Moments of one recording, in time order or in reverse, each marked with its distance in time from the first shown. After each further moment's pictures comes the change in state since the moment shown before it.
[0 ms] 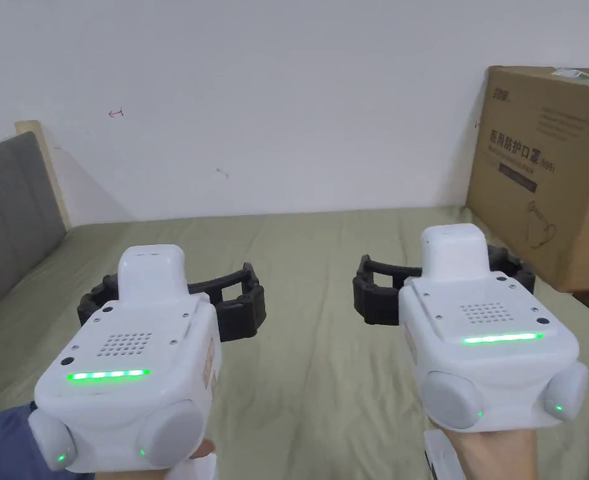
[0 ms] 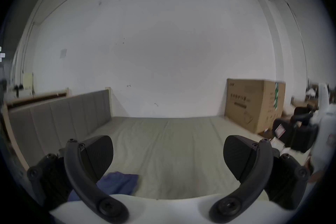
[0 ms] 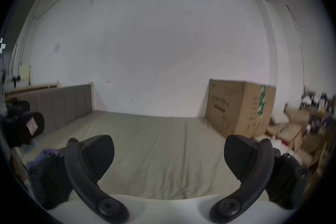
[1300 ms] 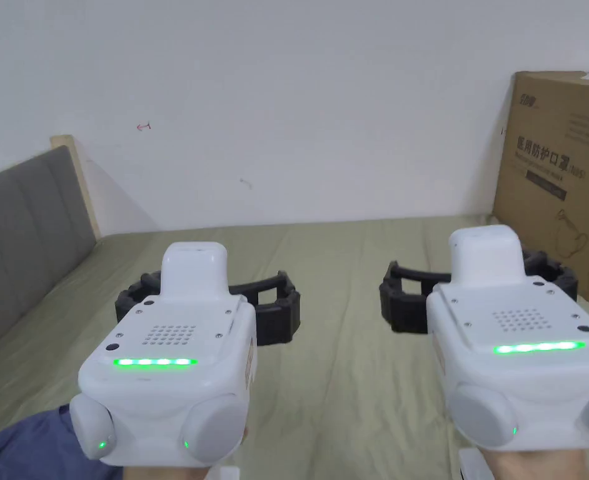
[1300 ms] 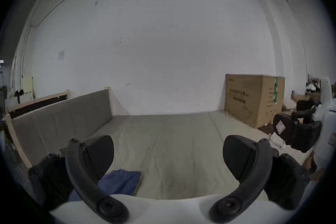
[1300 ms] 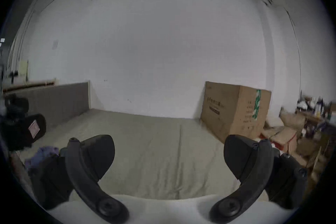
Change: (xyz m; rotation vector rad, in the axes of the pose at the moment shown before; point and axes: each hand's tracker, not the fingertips) left arm 0.023 0.015 0.008 -0.096 0.053 -0.140; right arm 0.009 0.009 0.020 -0.029 -0.007 0.010
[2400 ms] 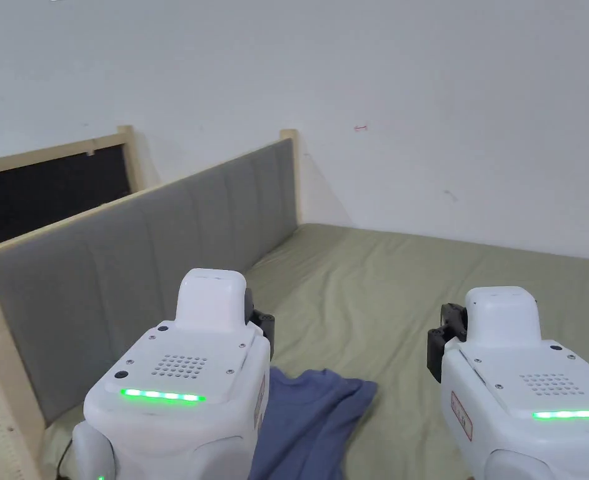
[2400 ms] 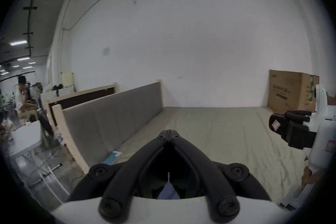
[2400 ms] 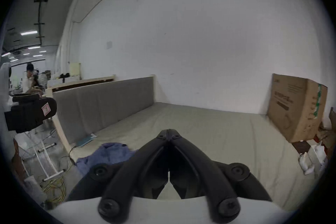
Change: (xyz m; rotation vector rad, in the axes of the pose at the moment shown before) left arm -0.153 -0.024 0.095 -0.030 0.378 0.040; right arm -0.175 0.005 0.001 -0.052 0.550 -0.064
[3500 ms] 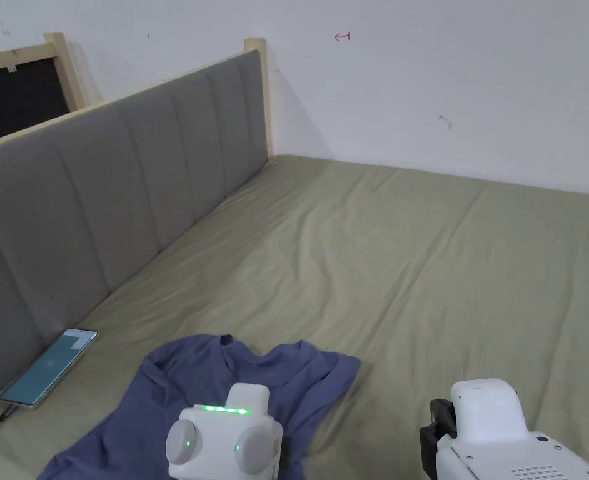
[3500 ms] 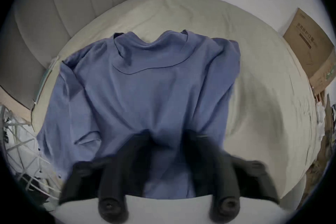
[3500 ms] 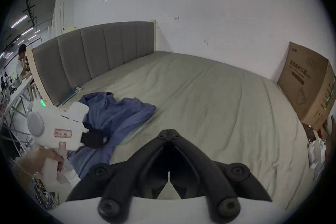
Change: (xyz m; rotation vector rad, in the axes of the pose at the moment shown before) left arm 0.047 -0.217 -0.259 -0.907 -0.145 0.008; right arm 0.038 -0.114 -0.112 -0.413 -0.002 0.014
